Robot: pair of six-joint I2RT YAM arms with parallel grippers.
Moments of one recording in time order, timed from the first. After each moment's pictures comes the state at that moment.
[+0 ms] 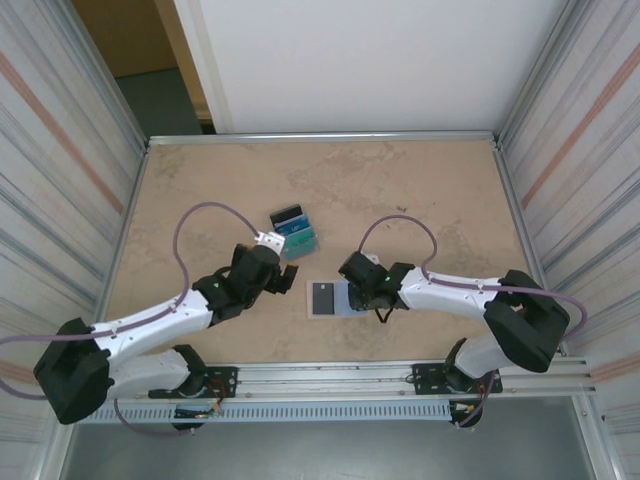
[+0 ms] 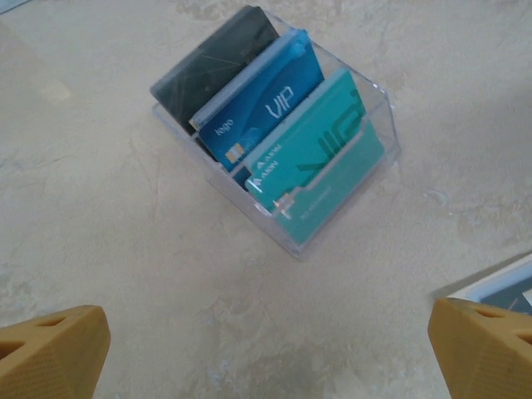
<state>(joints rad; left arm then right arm) -0.87 1.14 0.59 -0.21 -0.50 -0.18 0.91 1.43 0.72 -0.50 0.17 0.77</state>
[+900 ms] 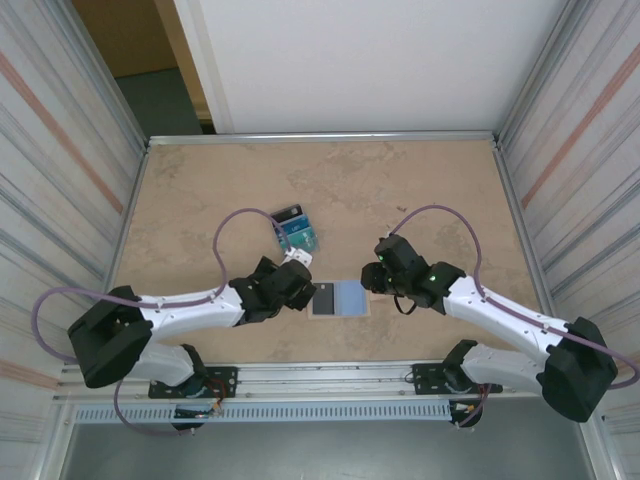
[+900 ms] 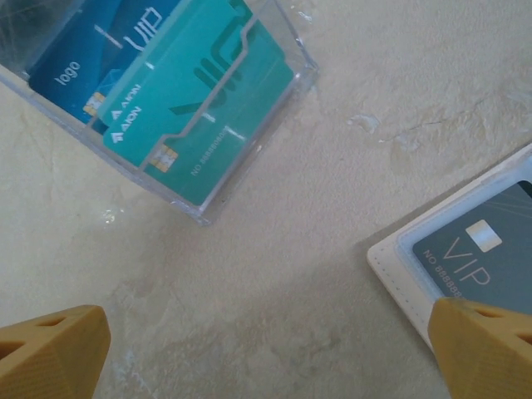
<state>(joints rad) -1.00 1.38 0.64 -0.19 -0.52 -0.22 0.77 1.09 0.67 -0.48 0.05 0.77</state>
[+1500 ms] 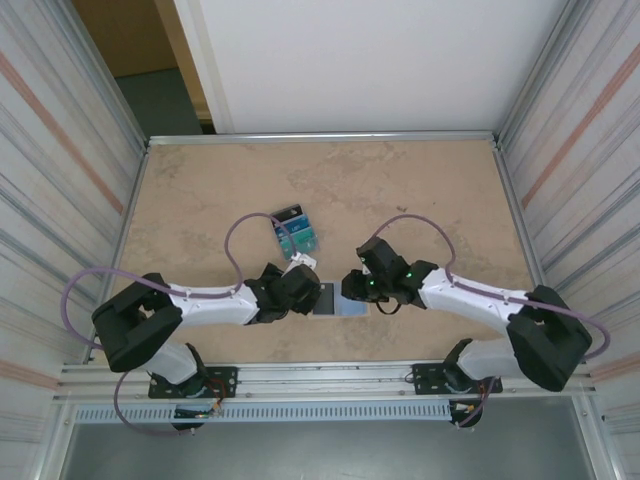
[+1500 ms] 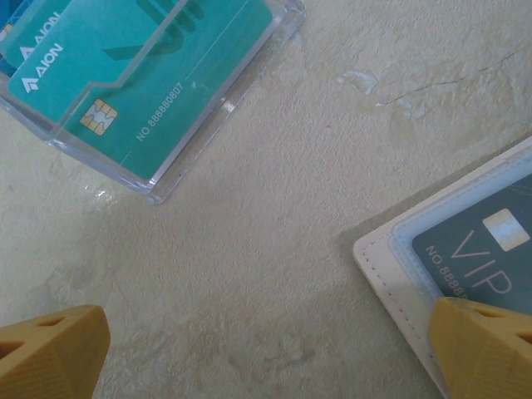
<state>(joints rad) -1.01 1.50 0.64 -0.15 -0.51 -0.30 0.82 1.34 0.66 -0.30 -0.17 0.84</state>
